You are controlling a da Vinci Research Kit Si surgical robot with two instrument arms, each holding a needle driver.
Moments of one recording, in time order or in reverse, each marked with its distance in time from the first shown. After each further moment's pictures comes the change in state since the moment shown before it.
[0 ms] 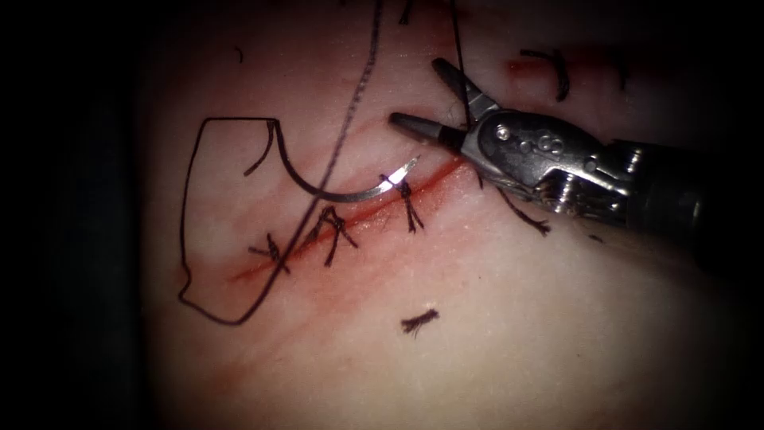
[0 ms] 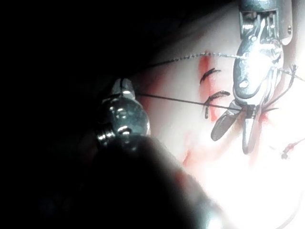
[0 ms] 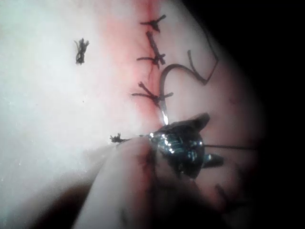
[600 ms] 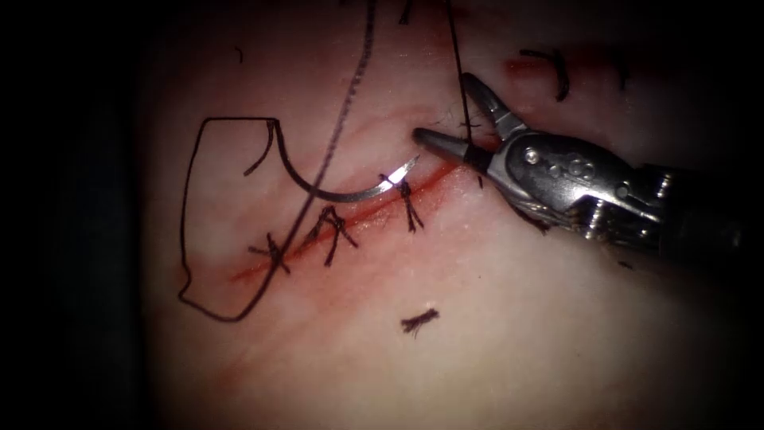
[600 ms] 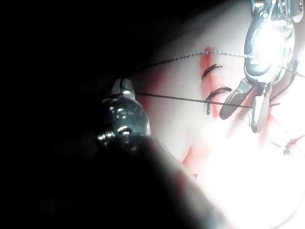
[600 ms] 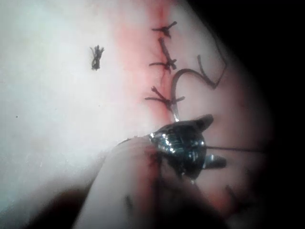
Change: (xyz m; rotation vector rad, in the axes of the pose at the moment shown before) right arm 0.000 -0.001 -0.003 -0.018 -0.002 -0.007; left arm -0.001 0.000 0.000 0.006 -0.005 0.000
